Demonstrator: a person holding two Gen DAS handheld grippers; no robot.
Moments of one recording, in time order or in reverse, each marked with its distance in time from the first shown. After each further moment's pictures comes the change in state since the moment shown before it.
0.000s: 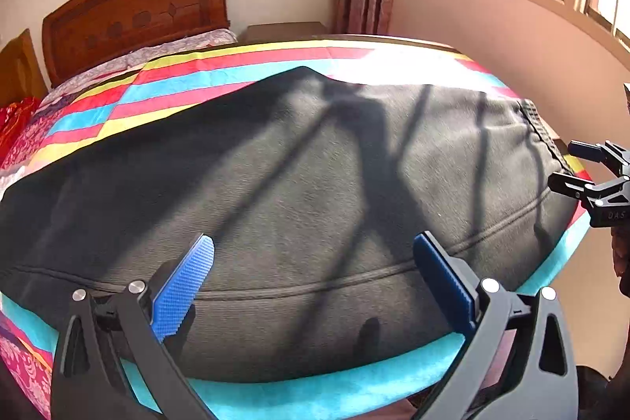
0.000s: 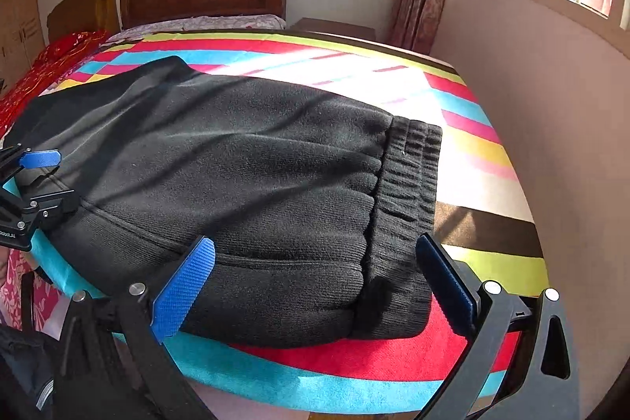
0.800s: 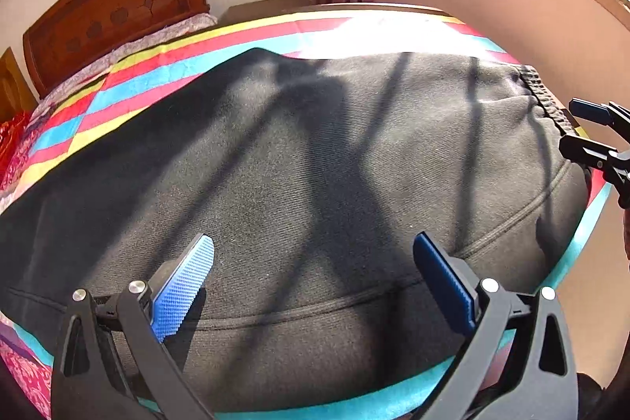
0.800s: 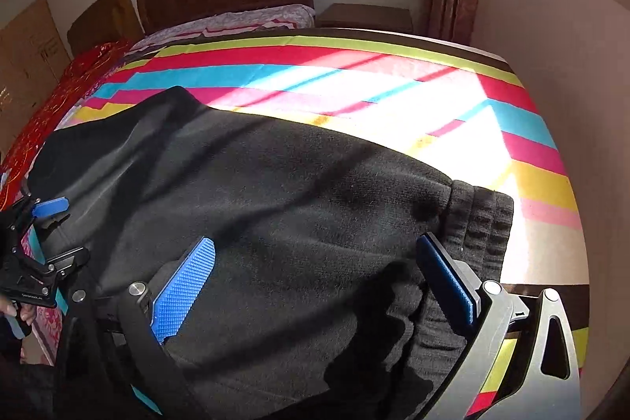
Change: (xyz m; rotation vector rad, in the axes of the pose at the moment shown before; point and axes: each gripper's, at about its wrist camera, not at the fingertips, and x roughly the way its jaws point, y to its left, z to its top) left arm 0.036 -0.063 0.012 0.145 0.093 0.006; right arm 0.049 0.000 0.059 0.007 0.118 0.172
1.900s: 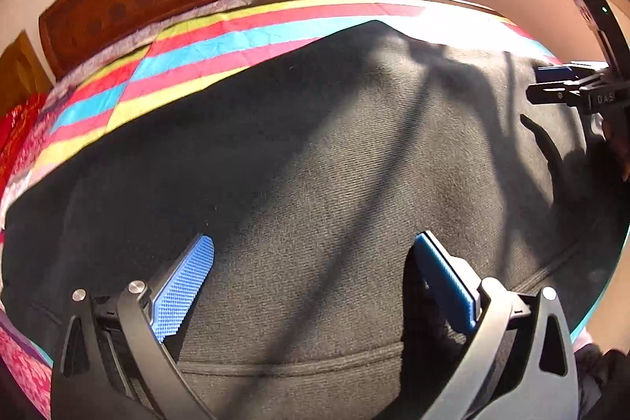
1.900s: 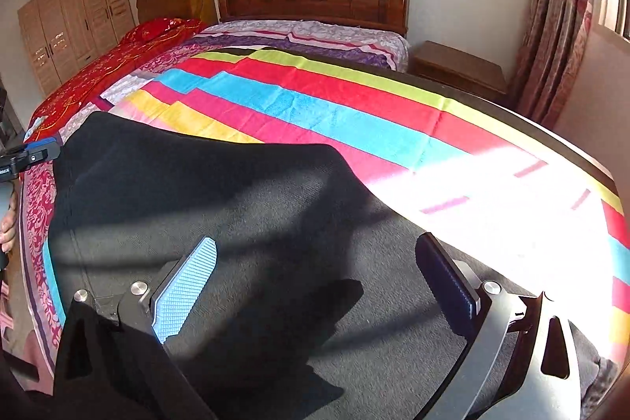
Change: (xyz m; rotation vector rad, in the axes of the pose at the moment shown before) left arm 0.035 0.124 -0.009 -0.117 0.089 0.033; right arm 0.052 0.119 0.094 -0.171 -0.075 0.107
